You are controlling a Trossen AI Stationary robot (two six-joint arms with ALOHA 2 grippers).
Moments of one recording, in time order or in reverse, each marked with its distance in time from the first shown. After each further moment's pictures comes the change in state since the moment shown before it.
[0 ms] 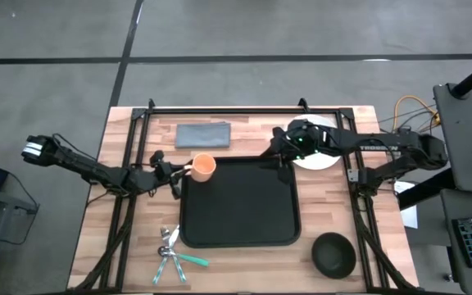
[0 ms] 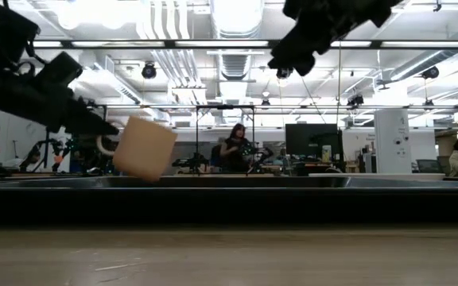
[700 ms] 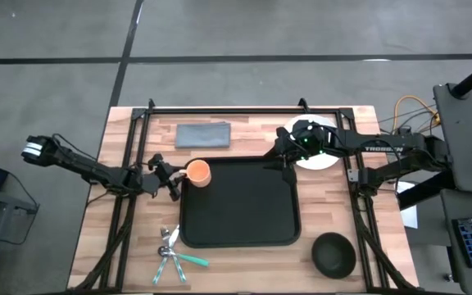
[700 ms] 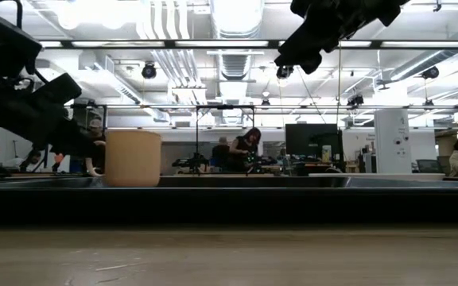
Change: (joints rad) left arm -0.002 0.000 0.004 -0.187 0.046 -0.186; right arm 0.000 -0.044 -0.022 -0.007 -0.001 -0.016
